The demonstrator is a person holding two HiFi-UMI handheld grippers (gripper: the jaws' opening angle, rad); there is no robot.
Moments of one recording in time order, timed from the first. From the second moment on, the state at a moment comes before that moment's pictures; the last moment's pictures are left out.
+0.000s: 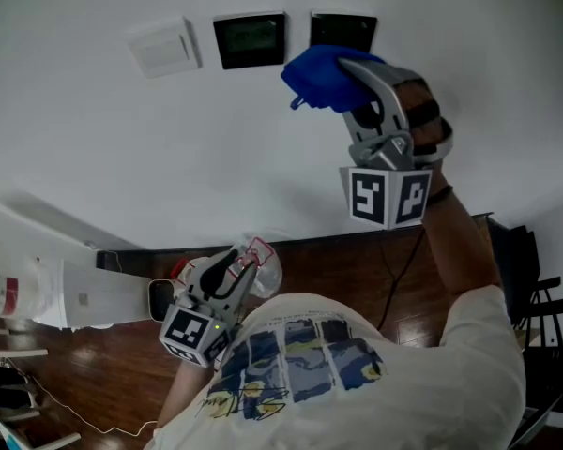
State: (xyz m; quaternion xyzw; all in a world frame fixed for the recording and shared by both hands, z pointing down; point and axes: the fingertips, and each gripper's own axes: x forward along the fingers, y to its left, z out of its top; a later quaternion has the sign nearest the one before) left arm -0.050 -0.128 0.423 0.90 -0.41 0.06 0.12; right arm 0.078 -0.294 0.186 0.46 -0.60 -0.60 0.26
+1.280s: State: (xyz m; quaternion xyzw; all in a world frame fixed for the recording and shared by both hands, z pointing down) left arm -0.053 -0.106 0.434 0.90 -0.41 0.06 0.14; right arm 0.093 -0.342 0.265 0.44 -0.61 -0.57 0.33
